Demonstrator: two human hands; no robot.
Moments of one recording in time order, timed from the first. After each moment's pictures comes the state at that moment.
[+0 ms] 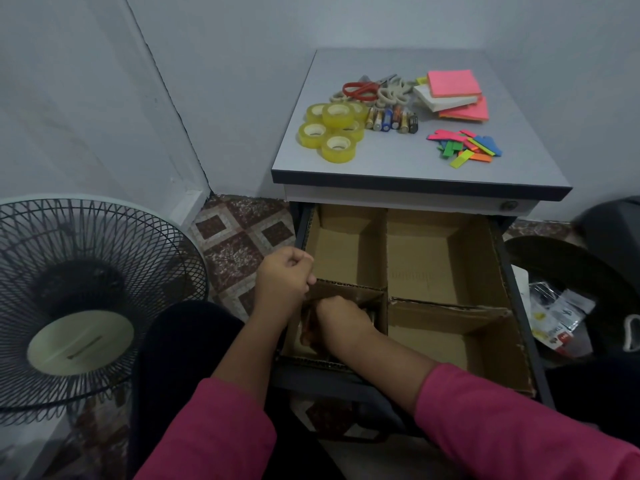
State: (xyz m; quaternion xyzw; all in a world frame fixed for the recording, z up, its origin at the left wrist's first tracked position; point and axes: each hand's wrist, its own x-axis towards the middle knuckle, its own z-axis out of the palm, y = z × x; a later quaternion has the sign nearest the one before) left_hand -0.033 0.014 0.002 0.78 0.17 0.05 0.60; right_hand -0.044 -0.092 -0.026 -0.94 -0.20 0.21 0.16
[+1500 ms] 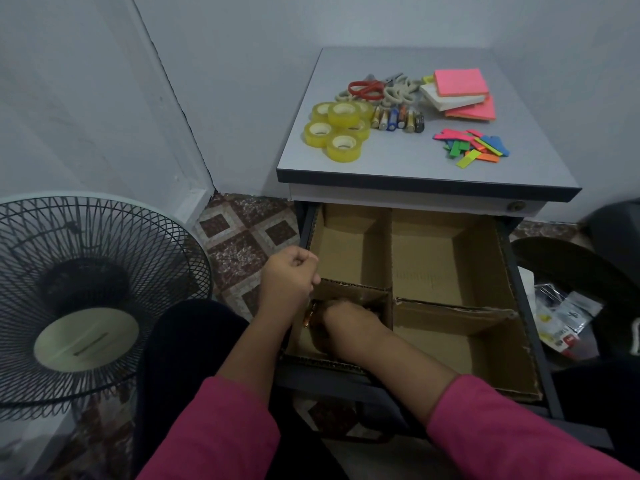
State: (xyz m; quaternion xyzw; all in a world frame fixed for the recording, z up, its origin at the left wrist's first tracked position) left_hand -0.035 0.014 0.002 0.78 0.16 0.05 0.60; right_hand -0.042 -0.102 -0.047 -0.94 -0.26 0.19 0.12
